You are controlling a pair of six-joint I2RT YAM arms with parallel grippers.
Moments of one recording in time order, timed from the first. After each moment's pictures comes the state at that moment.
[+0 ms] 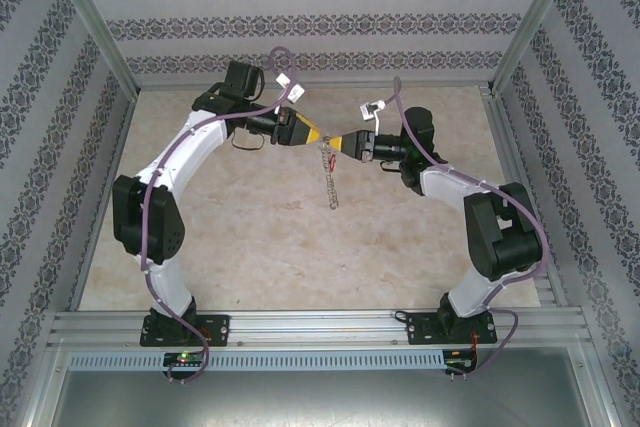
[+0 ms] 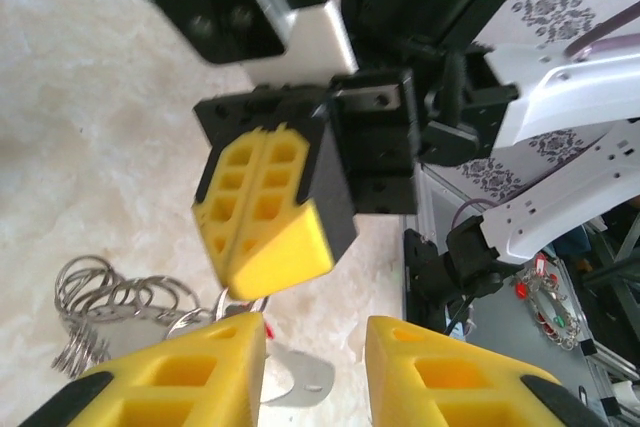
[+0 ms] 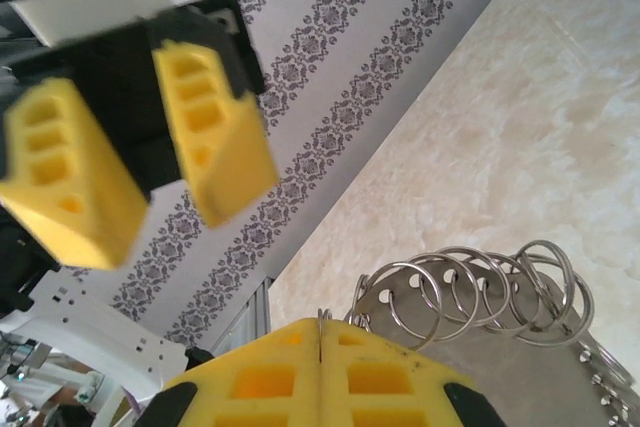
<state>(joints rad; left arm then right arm) -0.29 1.85 1.71 -0.71 1.17 0.18 0.26 1.69 0.95 0.62 -1.13 0.80</state>
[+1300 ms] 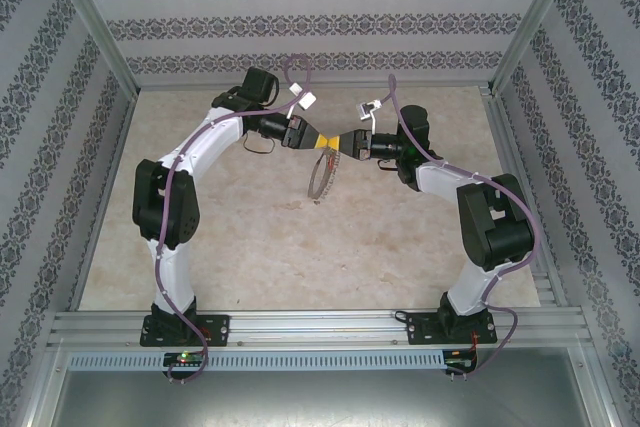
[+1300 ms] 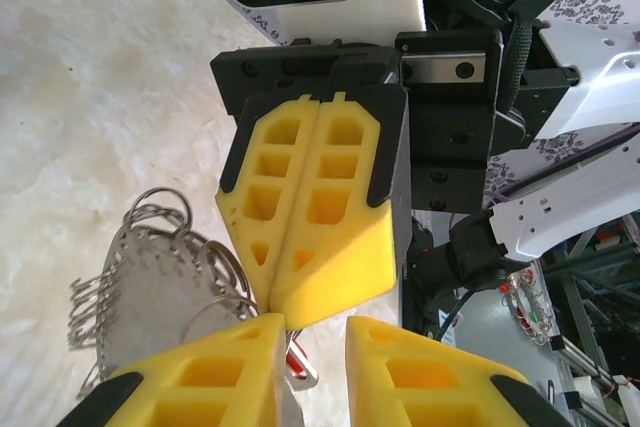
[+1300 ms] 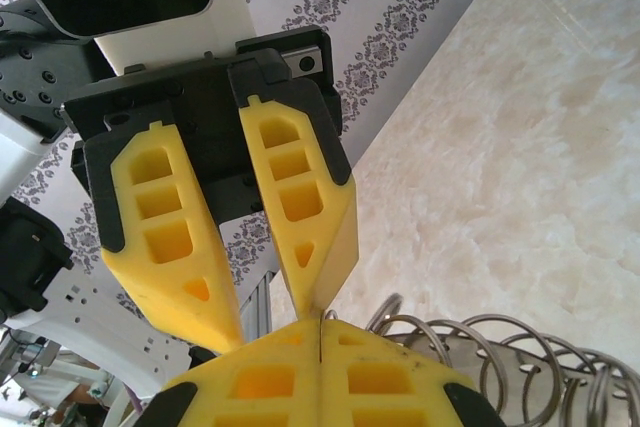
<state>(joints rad) -0.32 1.99 1.77 -0.74 1.17 0.15 0.27 1.75 0.99 0.62 -1.15 0.81</state>
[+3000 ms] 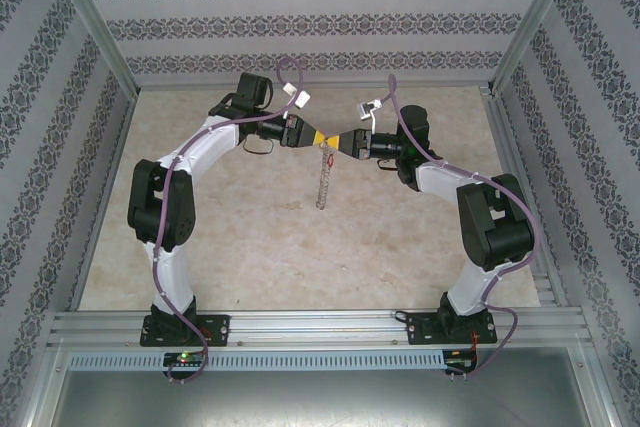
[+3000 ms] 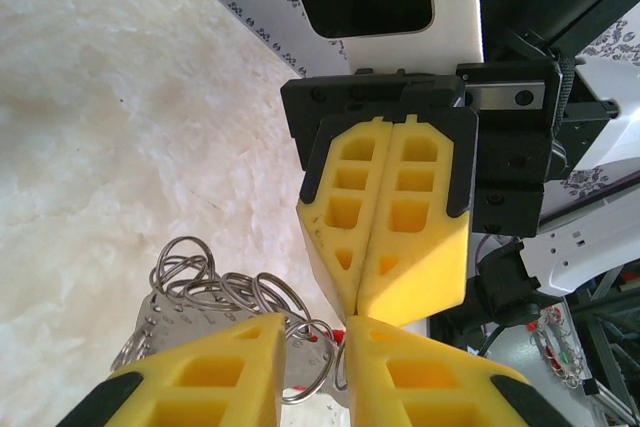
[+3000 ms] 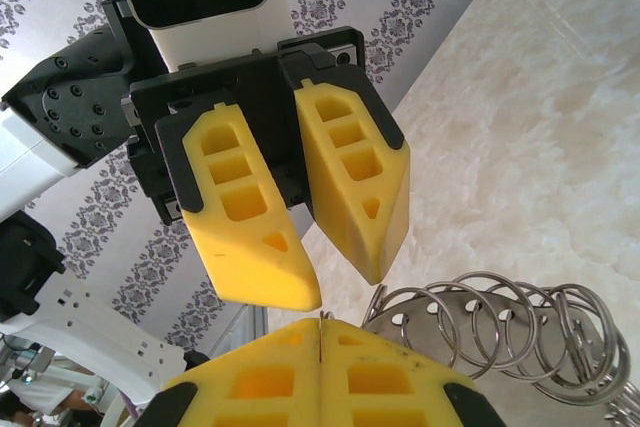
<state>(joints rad) -0.30 1.96 1.62 -0.44 1.16 -0.01 0.27 1.75 0.99 0.63 -1.13 0.81</state>
